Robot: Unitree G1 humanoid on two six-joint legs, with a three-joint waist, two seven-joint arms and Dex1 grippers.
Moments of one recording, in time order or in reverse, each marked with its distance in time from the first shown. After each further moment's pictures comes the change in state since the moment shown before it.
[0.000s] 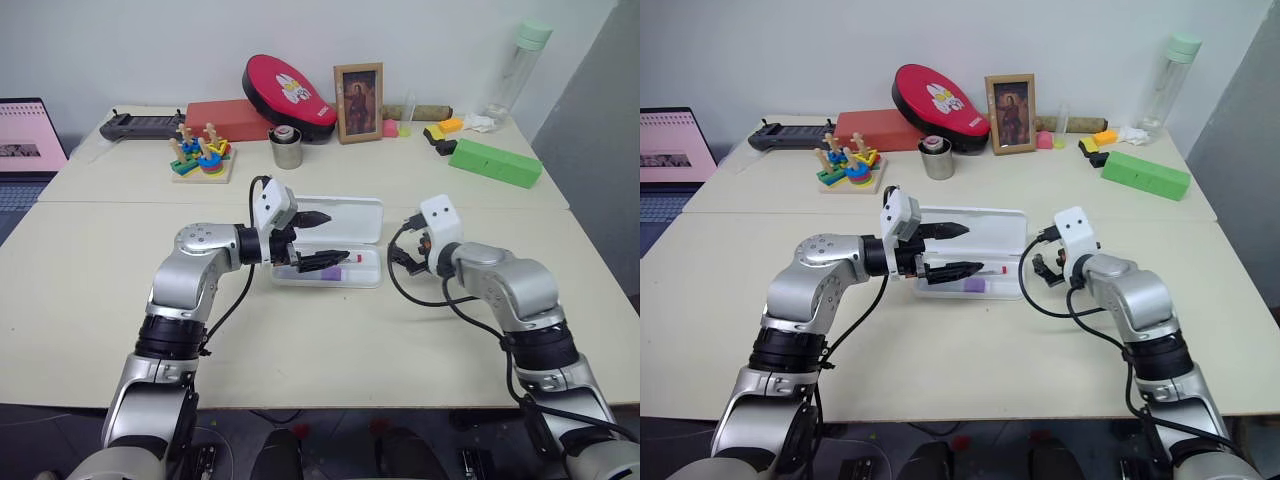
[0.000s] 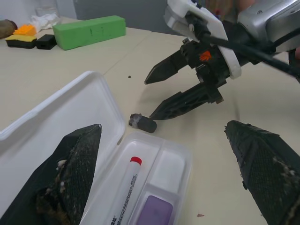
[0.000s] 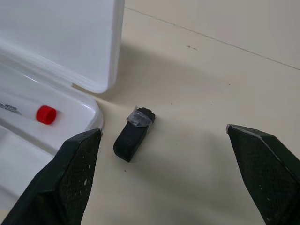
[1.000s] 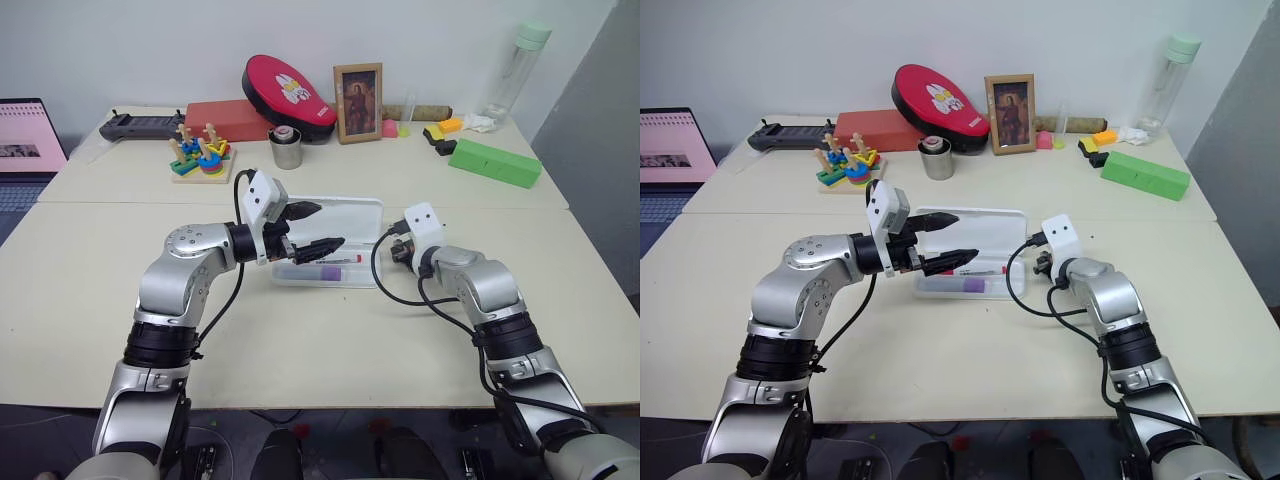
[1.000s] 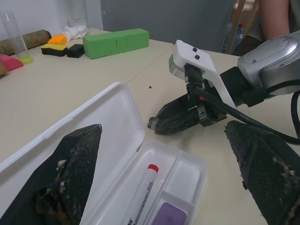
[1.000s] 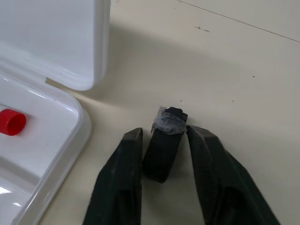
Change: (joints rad) left arm 0.013 0.029 0.018 -0.053 -0.079 0.041 0.108; right arm -0.035 0.089 0.007 0.205 -0.134 -0.120 0.032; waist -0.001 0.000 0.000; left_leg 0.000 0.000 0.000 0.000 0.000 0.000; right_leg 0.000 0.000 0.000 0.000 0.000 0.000
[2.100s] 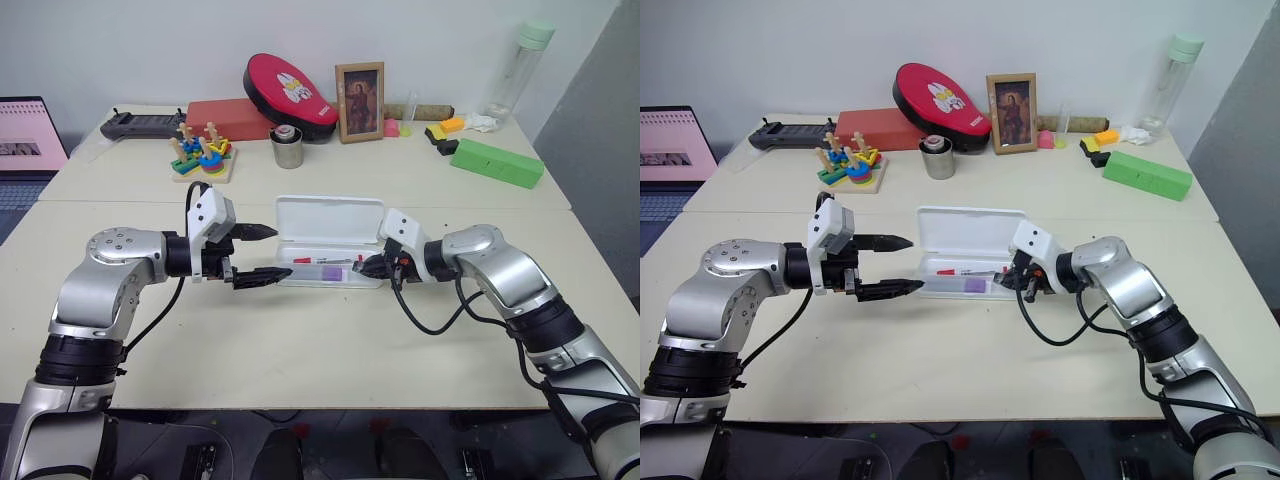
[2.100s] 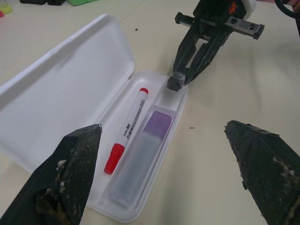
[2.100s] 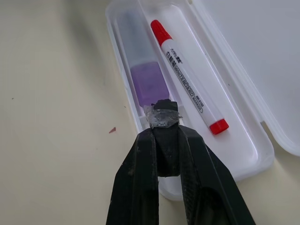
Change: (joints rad) left arm 0.112 0.313 0.034 -0.028 -0.064 -0.025 -0.233; right arm -0.079 -0.267 0.257 -0.075 0.035 -0.258 0.762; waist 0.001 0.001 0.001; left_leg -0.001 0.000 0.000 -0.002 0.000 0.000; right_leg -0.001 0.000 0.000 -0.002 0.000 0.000
